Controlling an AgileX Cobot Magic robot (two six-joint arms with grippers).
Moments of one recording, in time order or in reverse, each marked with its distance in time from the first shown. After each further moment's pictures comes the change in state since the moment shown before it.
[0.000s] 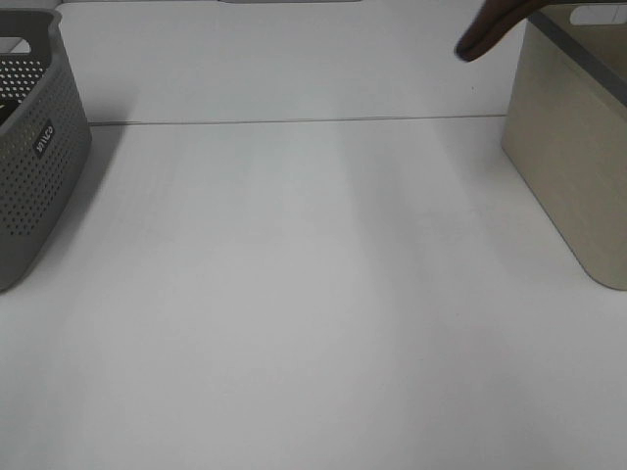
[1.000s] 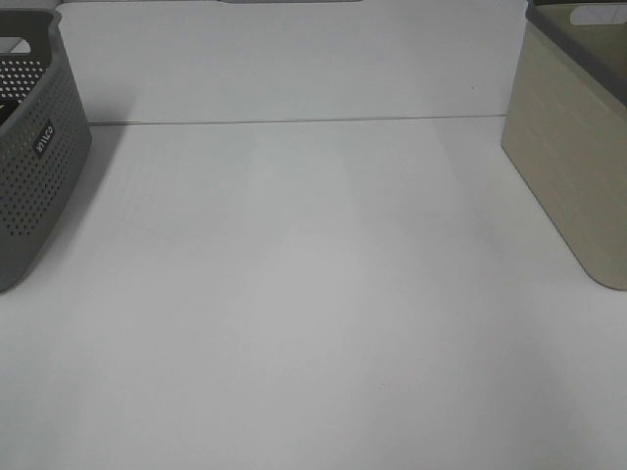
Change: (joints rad) left arm 0.000 0.000 0.000 0.000 0.000 0.000; right arm -0.264 0.047 0.244 -0.076 -0.002 0.059
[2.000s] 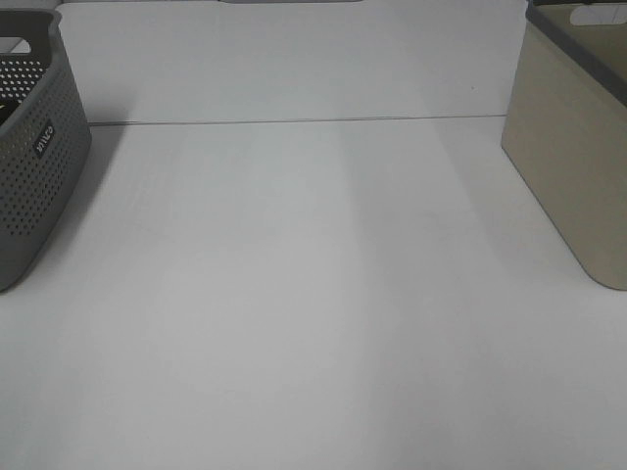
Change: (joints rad) left arm 0.000 0.000 0.000 0.000 0.000 0.000; right arm 0.370 -0.382 0.271 -0.132 -0.001 0.061
